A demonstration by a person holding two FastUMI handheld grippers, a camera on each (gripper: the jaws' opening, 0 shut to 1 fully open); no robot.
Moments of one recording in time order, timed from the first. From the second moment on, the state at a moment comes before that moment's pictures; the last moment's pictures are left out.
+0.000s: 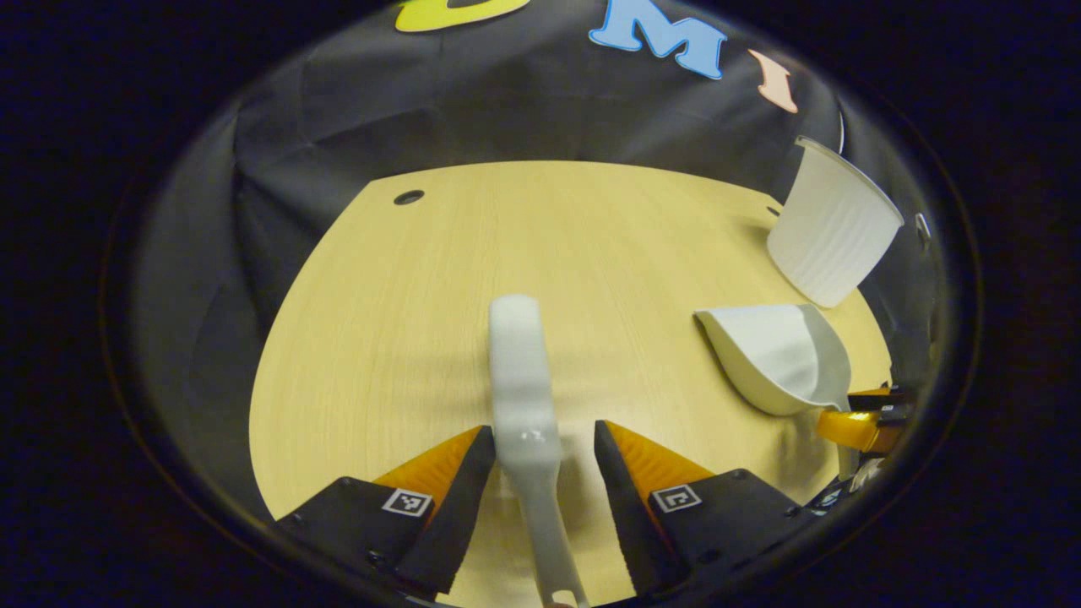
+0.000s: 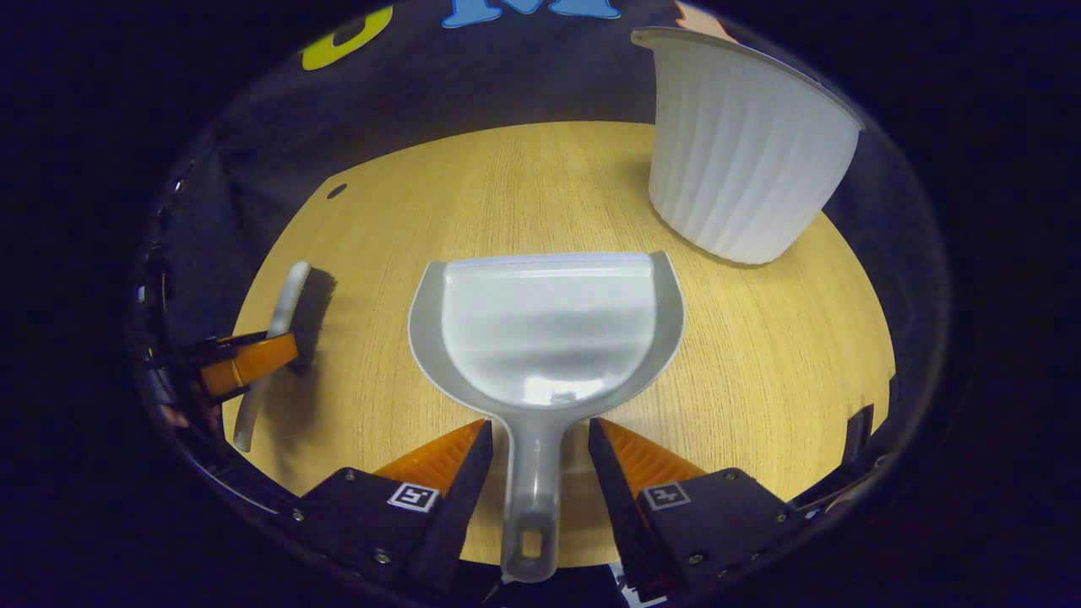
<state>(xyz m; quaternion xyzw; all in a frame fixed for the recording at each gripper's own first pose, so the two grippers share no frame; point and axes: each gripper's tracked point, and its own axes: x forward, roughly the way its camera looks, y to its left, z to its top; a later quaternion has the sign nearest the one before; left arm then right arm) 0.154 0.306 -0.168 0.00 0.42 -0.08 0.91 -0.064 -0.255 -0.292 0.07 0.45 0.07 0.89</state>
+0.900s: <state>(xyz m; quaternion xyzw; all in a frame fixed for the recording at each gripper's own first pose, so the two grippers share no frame) 0.164 0.301 -0.009 -0.05 0.10 0.00 0.99 -0.036 -0.310 -0.095 -0.01 0.08 0.07 0.99</state>
